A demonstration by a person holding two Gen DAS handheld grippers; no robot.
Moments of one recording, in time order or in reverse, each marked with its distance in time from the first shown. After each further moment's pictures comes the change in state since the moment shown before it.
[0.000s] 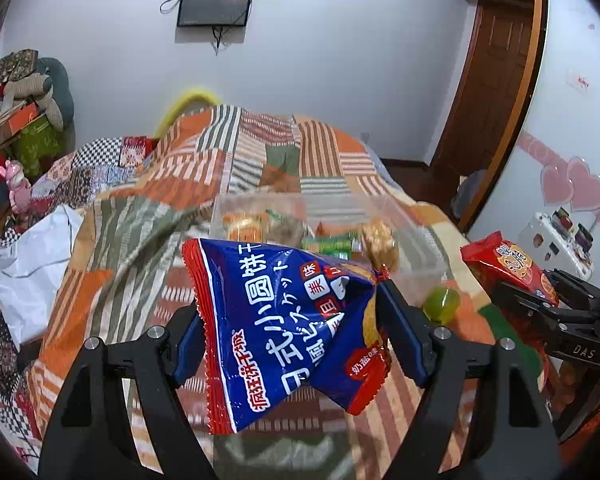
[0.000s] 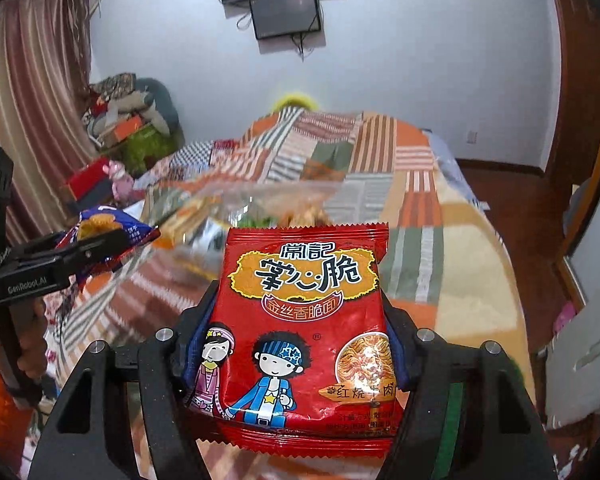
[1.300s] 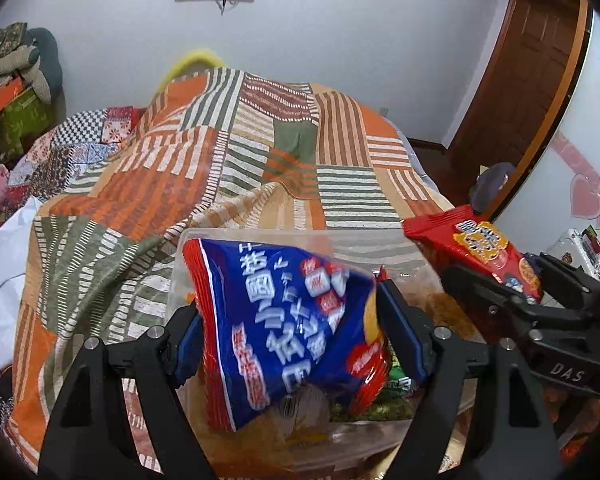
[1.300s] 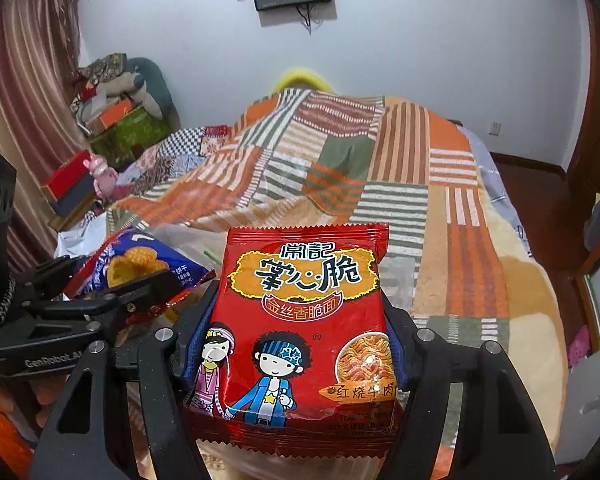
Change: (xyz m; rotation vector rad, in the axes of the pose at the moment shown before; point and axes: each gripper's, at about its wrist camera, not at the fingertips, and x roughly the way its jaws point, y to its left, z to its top) left arm 0.151 0.024 0.058 -0.055 0.146 0.011; right arm 0.131 -0.009 0.071 -0.025 0.118 0.039
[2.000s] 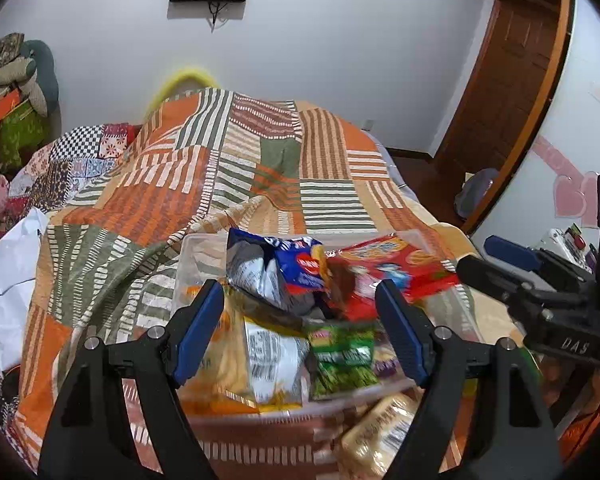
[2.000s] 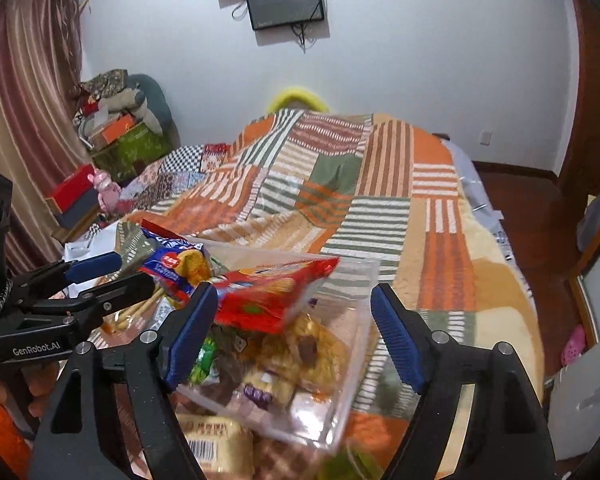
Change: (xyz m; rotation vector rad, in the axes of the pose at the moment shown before) left arm -0.054 -0.015 -0.009 0.027 -0.059 -0.033; right arm -0.056 -0.011 -0.005 0.013 -0.077 -0.020
